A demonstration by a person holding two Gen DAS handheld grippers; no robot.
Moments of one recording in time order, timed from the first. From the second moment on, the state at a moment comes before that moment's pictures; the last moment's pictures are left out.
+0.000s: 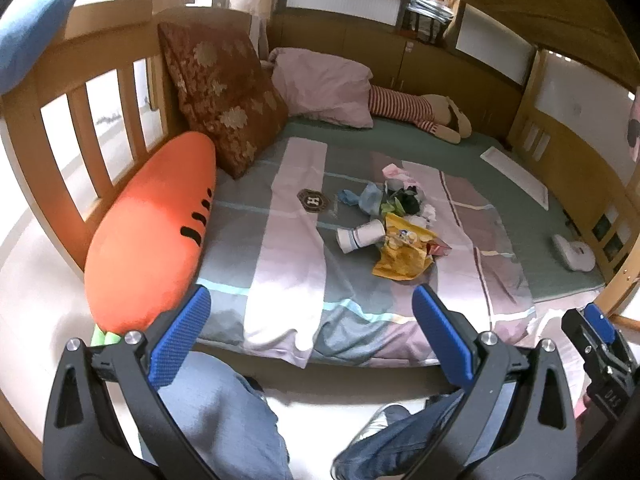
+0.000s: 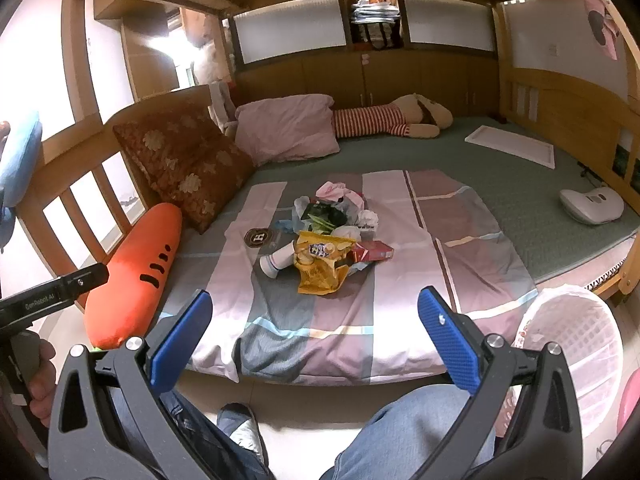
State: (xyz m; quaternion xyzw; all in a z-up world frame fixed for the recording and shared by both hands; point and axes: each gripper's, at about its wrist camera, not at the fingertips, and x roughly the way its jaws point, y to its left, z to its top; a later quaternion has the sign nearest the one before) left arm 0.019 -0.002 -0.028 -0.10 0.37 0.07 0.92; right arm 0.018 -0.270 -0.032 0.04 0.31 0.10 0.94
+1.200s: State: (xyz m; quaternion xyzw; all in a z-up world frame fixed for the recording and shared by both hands) left arm 0.006 -0.023 -0.037 -0.06 0.26 -0.04 0.96; right arm 0.042 -0.264 -0.055 -0.03 0.22 0.12 0.97
